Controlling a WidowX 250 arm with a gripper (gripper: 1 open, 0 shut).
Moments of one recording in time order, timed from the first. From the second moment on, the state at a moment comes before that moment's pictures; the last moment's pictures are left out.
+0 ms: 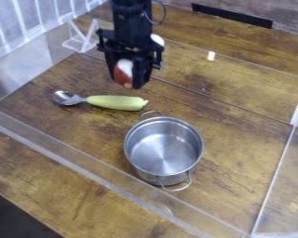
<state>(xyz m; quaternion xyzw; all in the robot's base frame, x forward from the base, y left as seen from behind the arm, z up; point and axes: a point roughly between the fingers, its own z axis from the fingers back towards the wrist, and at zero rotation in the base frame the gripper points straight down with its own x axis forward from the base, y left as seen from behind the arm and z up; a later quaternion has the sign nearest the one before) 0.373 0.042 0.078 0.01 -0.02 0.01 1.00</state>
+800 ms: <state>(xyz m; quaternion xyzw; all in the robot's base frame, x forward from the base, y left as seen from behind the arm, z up) 0.387 0.055 0.061 0.00 -0.01 0.04 1.00</state>
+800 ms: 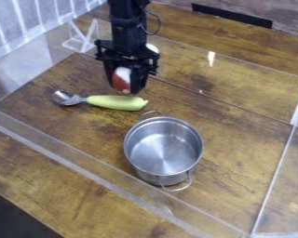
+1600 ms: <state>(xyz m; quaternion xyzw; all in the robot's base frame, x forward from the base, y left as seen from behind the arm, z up) 0.393 0.057 0.053 -0.01 0.00 0.06 1.00</state>
